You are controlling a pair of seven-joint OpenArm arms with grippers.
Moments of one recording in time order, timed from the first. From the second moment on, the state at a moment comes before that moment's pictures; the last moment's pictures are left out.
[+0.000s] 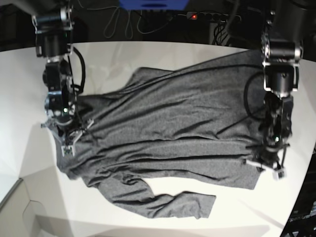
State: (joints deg) left arm -24.6 -19.8 1.7 50.0 -28.6 -0.2 13.9; right arm 9.9 11.6 -0.1 68.1 -0.4 1.5 -33.7
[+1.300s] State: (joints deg) left arm -37.9 -22.9 8.8 28.3 -28.7 0.1 -0.9; right arm -18.2 7.9 1.8 106.5 -0.5 1.5 -37.5
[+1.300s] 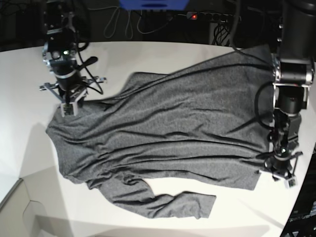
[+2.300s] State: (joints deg) left arm 0.7 -18.7 -12.5 74.7 -35.5 0.3 29.7; right arm -20.9 5.5 -17.5 100.8 -0.4 1.5 -36.8
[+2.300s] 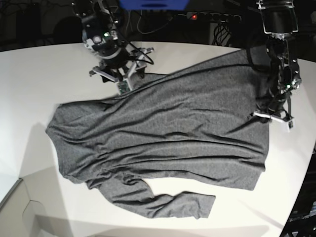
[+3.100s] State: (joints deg) left arm -19.2 -18.8 -12.2 53.9 -35.6 0.3 22.9; right arm -29.3 3.7 -17.4 111.4 -0.5 1.5 -36.2
